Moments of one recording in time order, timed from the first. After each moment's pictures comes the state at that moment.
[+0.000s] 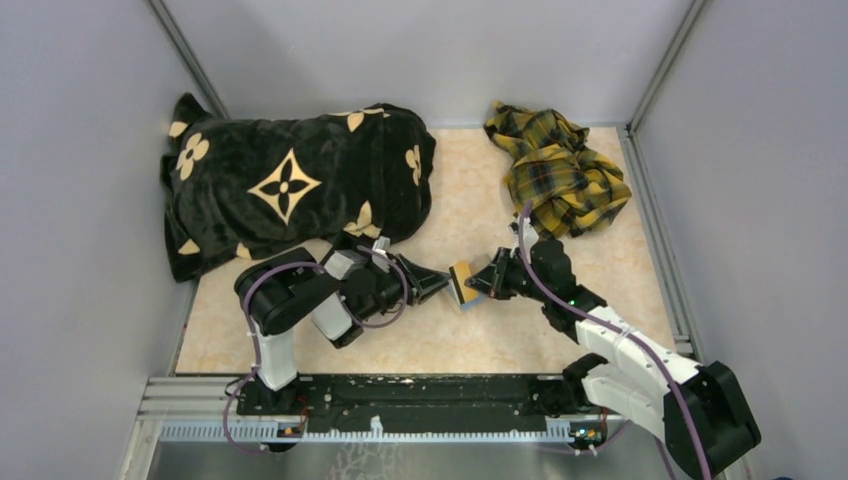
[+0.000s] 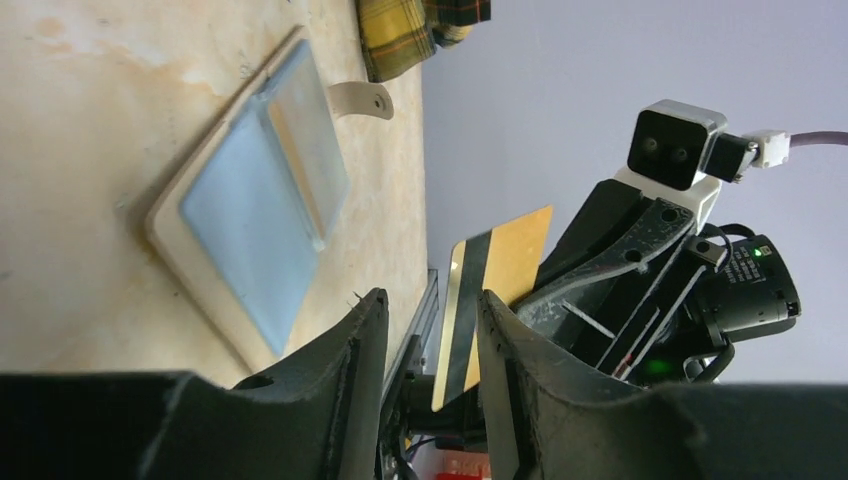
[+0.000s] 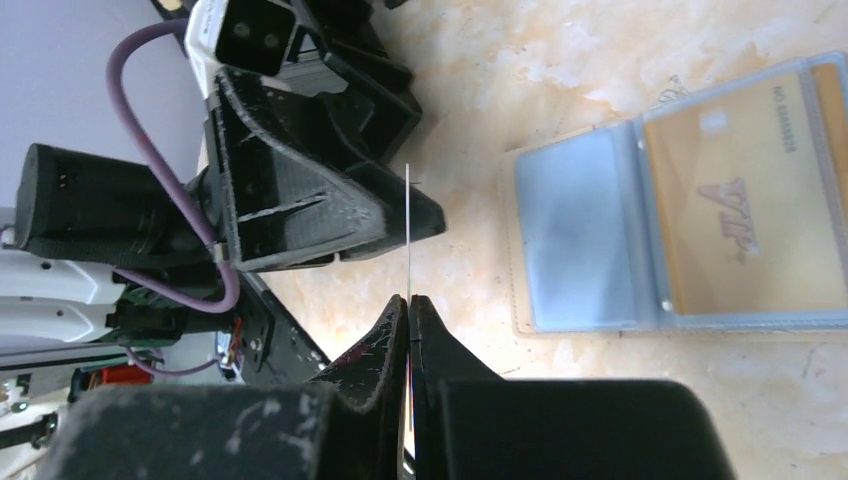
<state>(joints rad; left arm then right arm) -0.82 1.91 0.36 1.50 0.16 -1.44 0.50 0.94 0.38 0.12 -0.40 0.72</state>
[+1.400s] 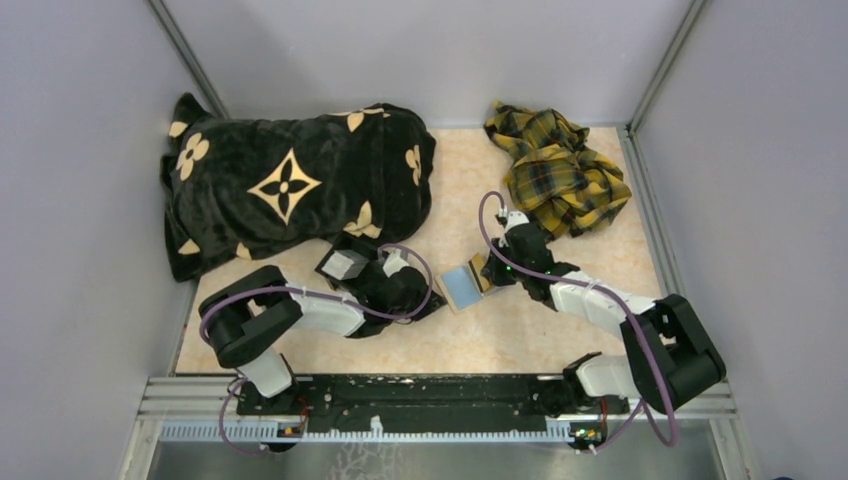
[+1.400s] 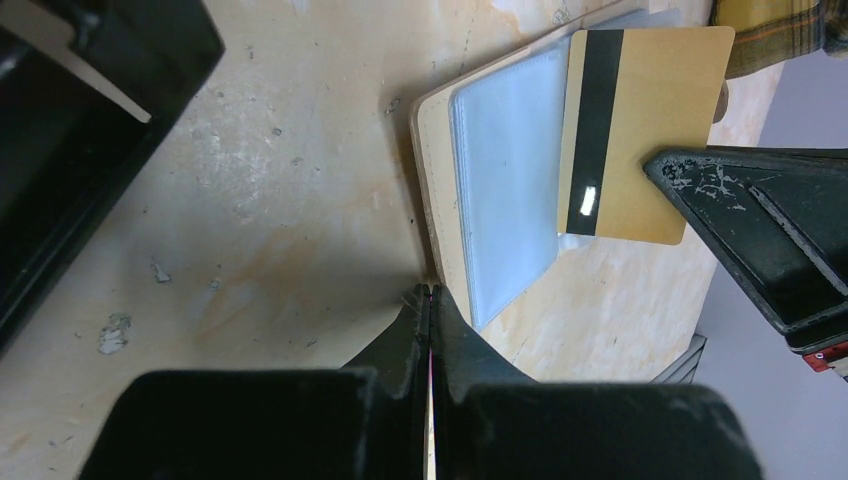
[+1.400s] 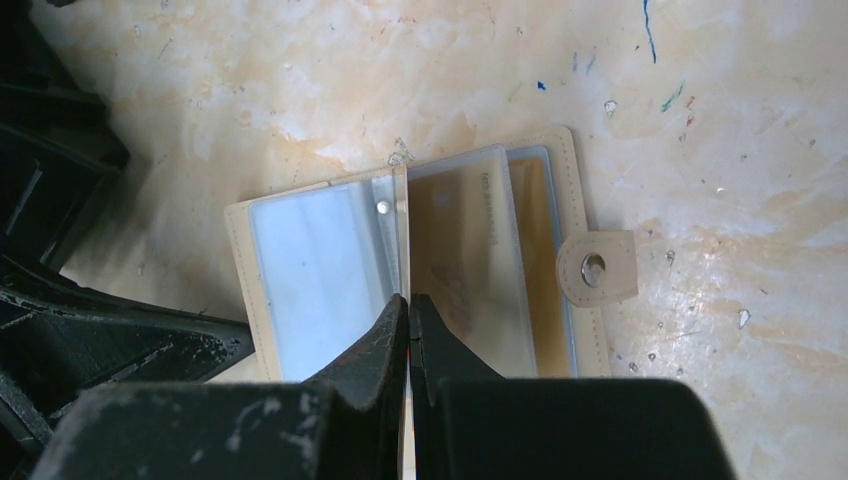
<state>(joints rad) -1.02 1.66 0.58 0.40 -0.24 -1.30 0.48 1.28 0.53 0.03 -0.10 0.39</state>
